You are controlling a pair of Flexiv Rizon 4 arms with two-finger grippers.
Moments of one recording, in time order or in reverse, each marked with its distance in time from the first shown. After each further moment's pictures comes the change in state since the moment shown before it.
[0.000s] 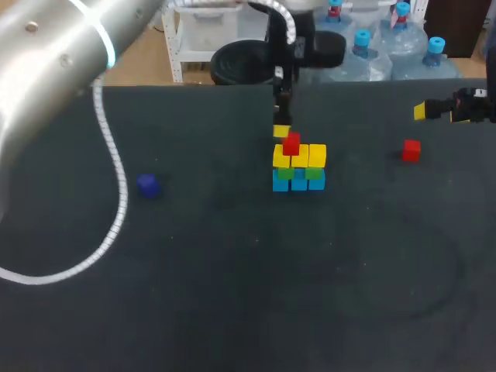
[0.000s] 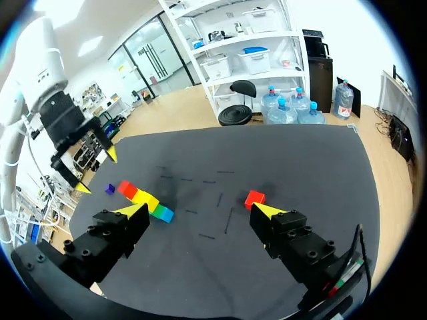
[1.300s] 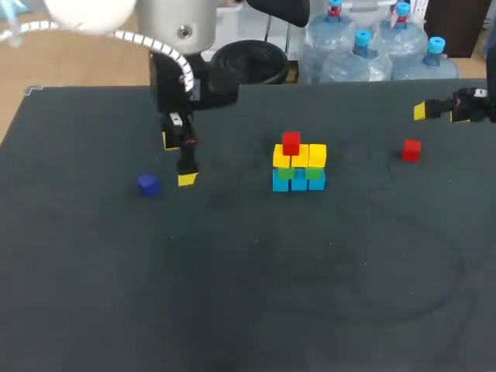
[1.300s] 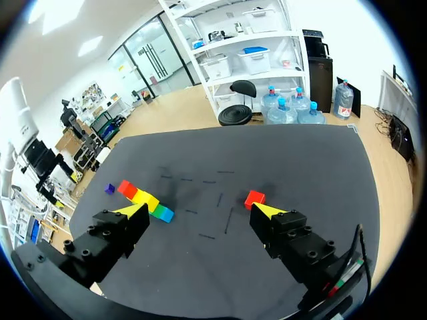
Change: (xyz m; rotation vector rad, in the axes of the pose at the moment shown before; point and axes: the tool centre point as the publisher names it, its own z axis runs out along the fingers) left arm 0.148 -0.110 0.026 -0.015 0.045 -0.404; right arm 0.000 0.000 0.000 0.000 0.000 0.000
